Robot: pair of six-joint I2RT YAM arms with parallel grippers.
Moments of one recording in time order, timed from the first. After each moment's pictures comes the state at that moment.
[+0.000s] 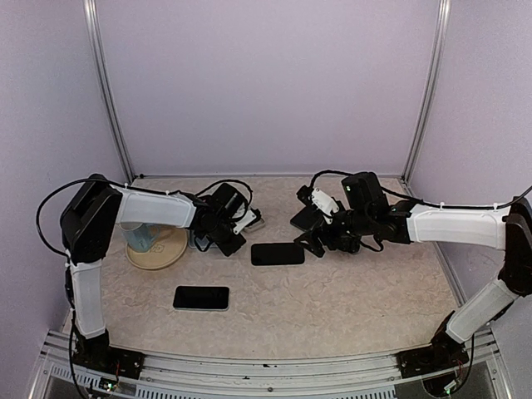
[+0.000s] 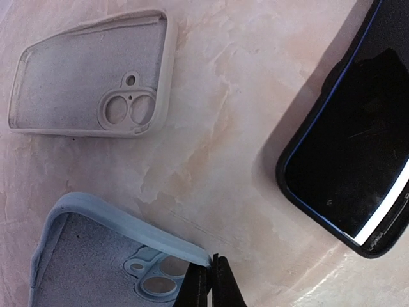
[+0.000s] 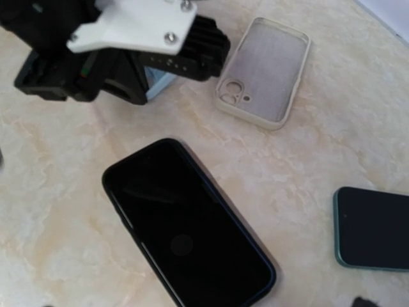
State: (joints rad) left arm -0.71 2.03 1.36 -0.38 -0.13 0.26; right arm 0.72 1.51 0.97 -0.06 -0.19 -0.26
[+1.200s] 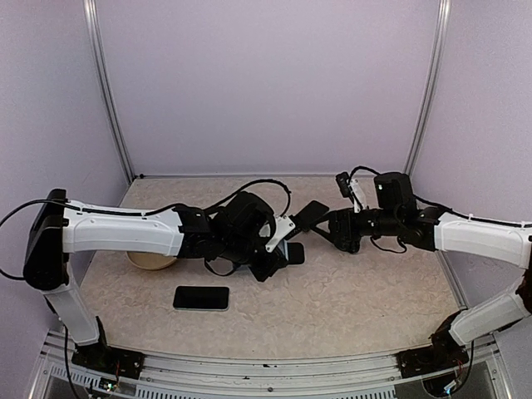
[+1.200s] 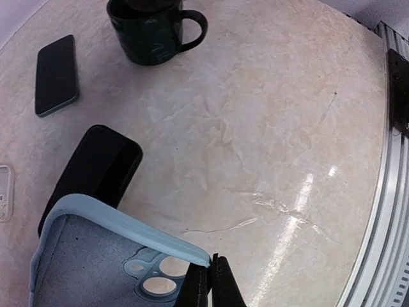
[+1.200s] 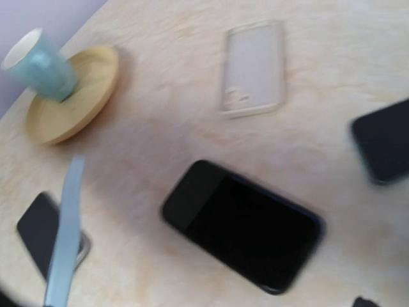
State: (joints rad) left arm -1.07 1.74 1.27 -0.31 0.01 0.00; right arm 0.60 1.32 0.83 0.00 -0.32 0.29
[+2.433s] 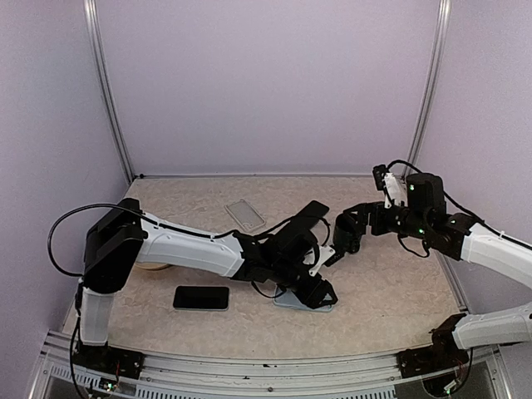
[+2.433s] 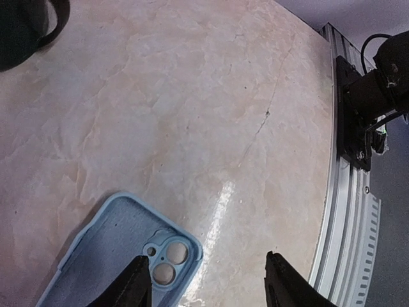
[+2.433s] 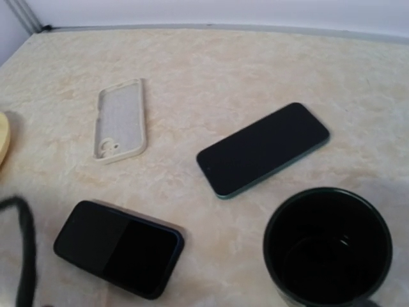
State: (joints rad) left arm -1.16 2.14 1.52 -0.13 0.28 -0.23; right arm 0.50 1.07 0.74 -0.11 -0.07 0.26
